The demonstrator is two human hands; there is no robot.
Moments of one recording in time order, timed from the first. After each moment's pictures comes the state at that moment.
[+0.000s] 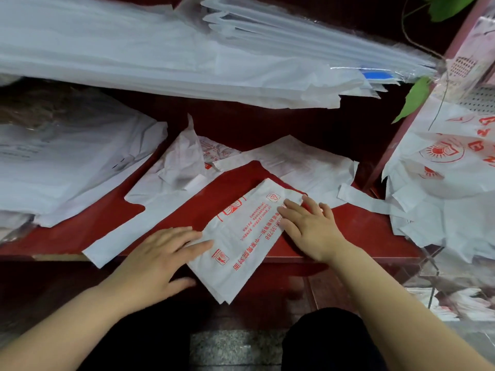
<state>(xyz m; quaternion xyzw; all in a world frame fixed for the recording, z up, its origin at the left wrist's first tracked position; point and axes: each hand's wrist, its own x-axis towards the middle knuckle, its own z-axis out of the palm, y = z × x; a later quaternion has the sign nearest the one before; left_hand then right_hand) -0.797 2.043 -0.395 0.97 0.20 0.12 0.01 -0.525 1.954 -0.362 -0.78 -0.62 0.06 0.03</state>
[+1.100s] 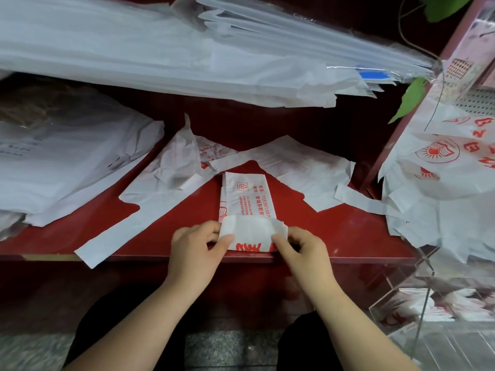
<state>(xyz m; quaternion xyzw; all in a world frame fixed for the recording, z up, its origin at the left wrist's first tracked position) -0.719 2.013 -0.403 0.76 0.43 0.38 0.30 -0.558 1.929 -0.393 -0.73 -0.51 0.10 0.45</state>
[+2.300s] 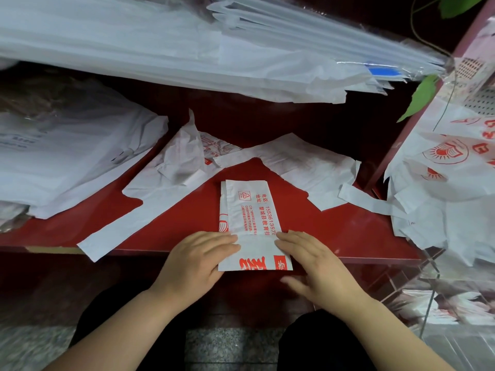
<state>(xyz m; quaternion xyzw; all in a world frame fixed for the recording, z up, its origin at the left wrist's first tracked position) -0.739 2.022 -0.425 0.92 0.20 0.35 0.00 -0.525 1.909 -0.409 -0.61 -0.76 -0.08 0.19</state>
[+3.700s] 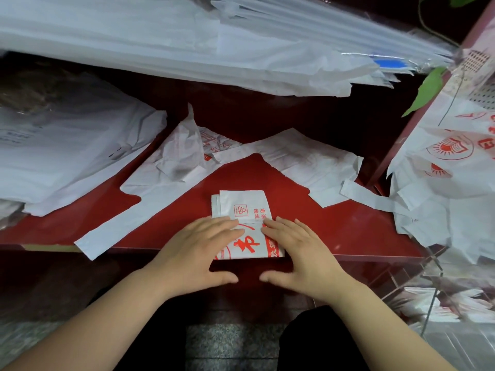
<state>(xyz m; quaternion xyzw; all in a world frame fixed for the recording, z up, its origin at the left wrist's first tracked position) -0.739 2.031 -0.393 0.97 0.23 0.13 0.02 -0.544 1.929 -0.399 -0.65 -0.75 -0.07 0.13</state>
